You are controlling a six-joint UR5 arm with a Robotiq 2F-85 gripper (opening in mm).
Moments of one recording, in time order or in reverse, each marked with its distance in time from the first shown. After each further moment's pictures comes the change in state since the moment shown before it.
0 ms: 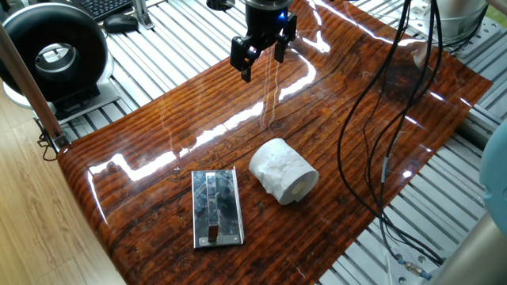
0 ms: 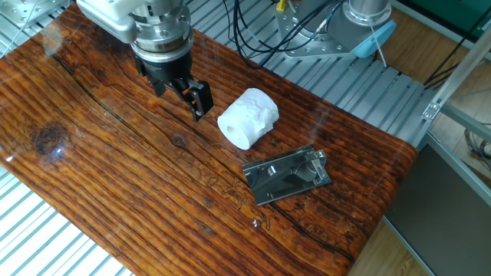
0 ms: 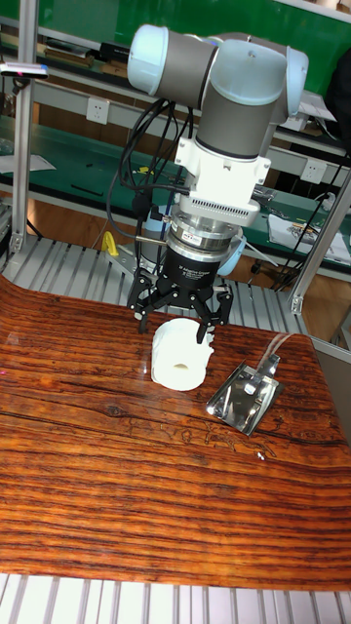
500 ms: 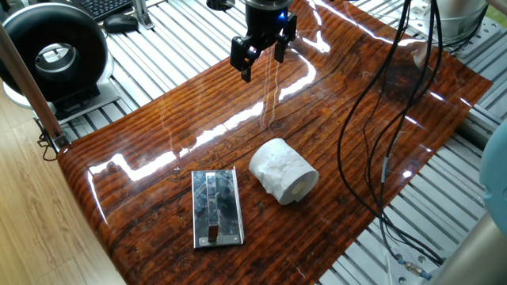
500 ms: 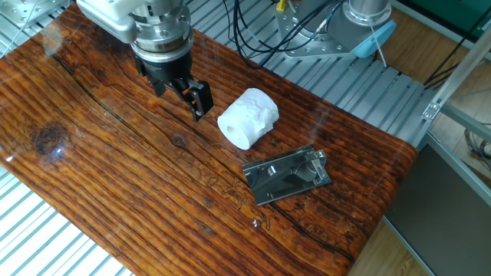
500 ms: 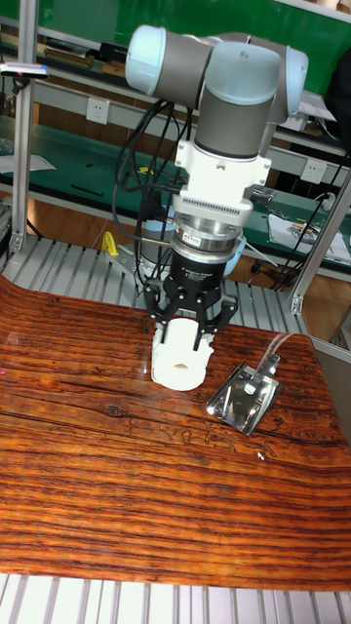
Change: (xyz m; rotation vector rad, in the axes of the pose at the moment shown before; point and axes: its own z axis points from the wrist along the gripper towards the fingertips) arm -0.003 0.021 0.001 -0.075 -0.006 0.179
